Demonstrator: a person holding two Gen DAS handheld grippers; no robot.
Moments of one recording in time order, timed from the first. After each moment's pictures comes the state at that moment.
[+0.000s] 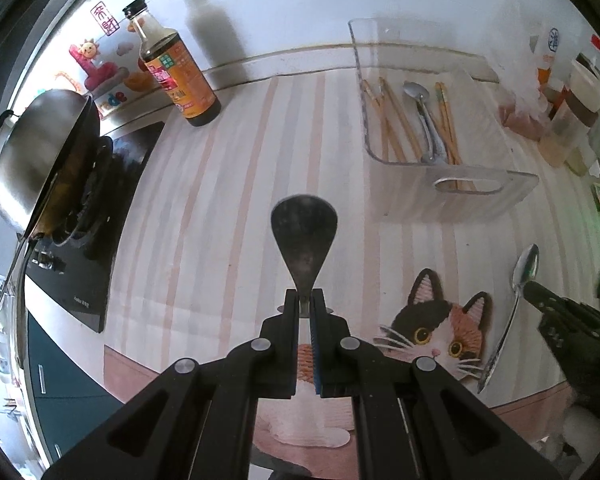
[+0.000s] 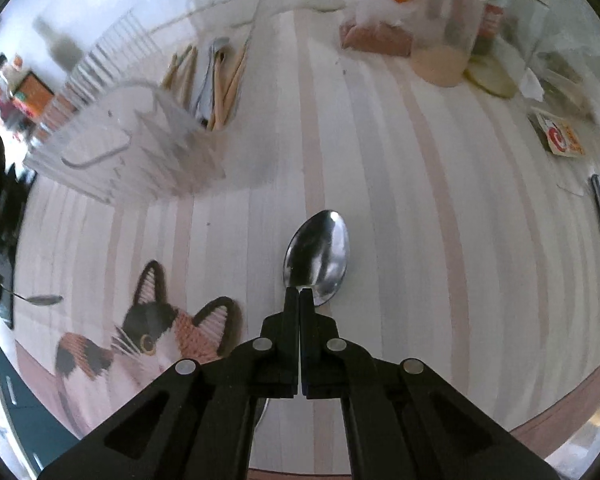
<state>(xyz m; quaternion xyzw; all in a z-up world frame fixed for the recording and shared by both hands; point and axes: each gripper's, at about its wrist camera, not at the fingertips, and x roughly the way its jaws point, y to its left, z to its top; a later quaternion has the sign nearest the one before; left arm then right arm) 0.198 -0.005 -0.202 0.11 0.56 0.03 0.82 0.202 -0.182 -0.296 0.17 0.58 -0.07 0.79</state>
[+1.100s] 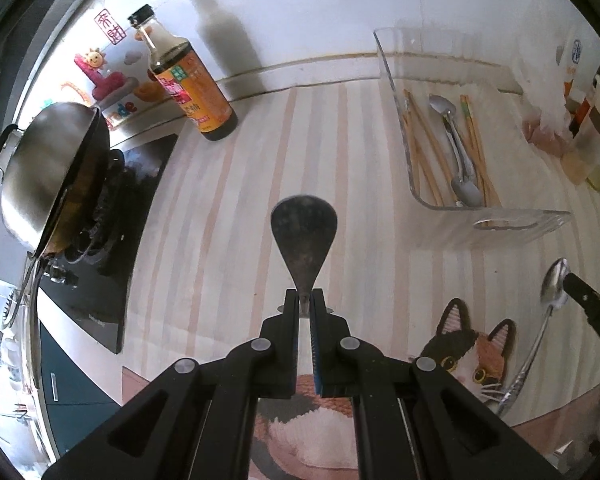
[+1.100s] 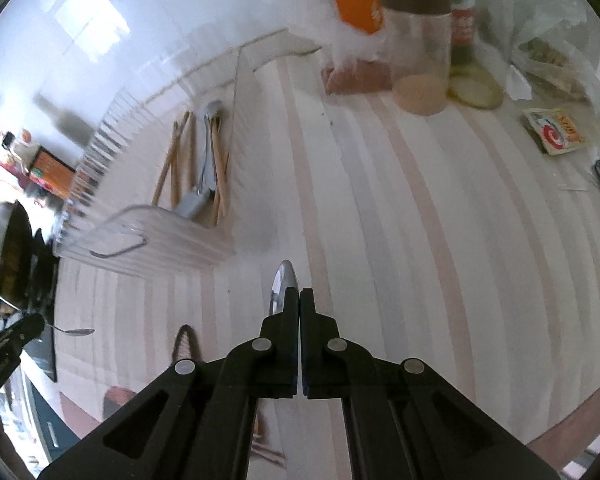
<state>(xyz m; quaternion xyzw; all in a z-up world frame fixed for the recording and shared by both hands) 0.225 0.009 -0.197 0.12 0.55 0.04 0.83 0.209 -0.210 -0.277 0.25 0.53 -0.07 0.81</state>
